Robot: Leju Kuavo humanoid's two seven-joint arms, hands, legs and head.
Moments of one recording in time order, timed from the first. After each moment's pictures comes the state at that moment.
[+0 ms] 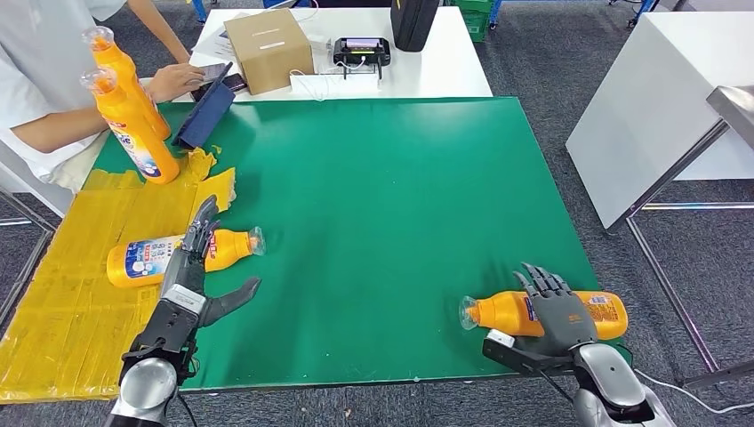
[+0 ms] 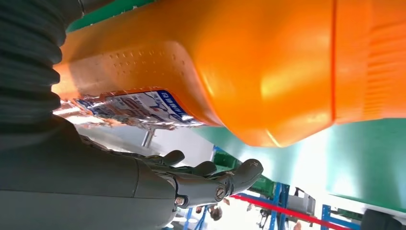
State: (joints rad) left arm -0.06 0.01 -0.16 -1.59 -0.41 0.13 -0.34; right arm 0.03 -0.38 0.20 -1.35 1.16 -0.14 0.01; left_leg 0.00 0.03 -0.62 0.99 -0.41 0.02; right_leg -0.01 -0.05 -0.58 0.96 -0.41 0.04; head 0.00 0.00
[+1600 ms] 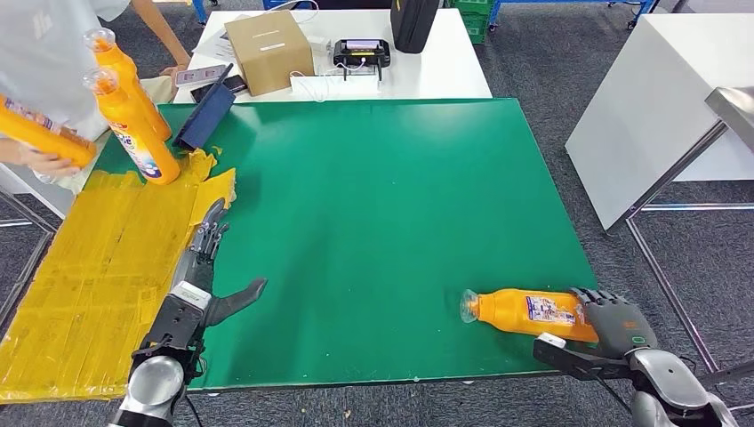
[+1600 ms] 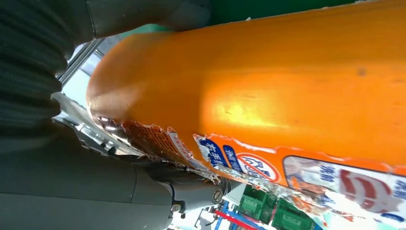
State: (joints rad) left arm -0.07 0.01 -0.18 -1.54 -0.36 0.14 -0.34; right arm 0.08 -0.54 0.13 -1.29 1.07 0.02 0.01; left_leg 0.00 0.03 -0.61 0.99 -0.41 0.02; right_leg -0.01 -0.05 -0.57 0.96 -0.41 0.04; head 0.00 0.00
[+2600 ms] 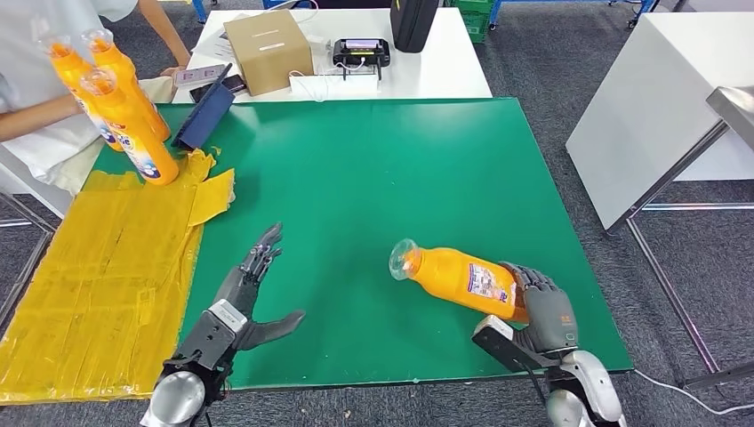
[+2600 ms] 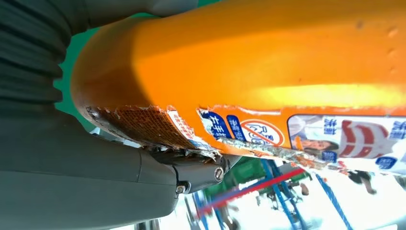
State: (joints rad) left arm -0.03 -0.01 -0.31 -1.57 -0.33 0.00 -0.28; right arm 0.08 -0.18 0.14 -1.46 0.73 -0.29 -0.19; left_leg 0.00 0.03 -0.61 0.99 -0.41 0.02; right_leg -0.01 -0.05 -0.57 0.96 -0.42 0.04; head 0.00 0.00
